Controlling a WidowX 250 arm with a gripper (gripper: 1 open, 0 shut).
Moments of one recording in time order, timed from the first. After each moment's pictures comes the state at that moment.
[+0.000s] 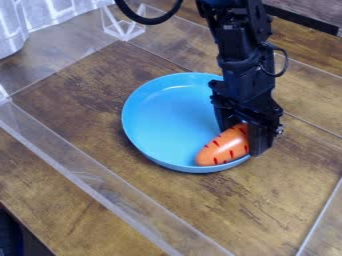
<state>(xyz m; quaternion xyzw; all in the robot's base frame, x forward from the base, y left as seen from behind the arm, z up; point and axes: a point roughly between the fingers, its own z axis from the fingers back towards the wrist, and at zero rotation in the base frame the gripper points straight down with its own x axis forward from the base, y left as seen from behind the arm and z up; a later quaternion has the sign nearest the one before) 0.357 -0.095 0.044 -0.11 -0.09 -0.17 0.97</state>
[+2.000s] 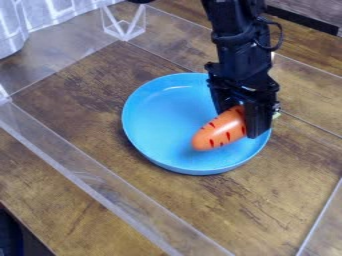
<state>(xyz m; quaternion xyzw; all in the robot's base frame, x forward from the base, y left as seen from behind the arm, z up) 0.356 -0.087 0.064 -0.13 -0.08 -0.18 0.97</state>
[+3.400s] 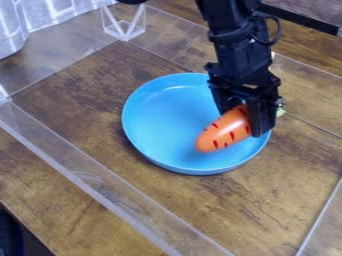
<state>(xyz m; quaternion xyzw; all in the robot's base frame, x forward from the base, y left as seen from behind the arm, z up) 0.352 -0.091 0.070 -0.17 -0.09 -0.17 0.97</state>
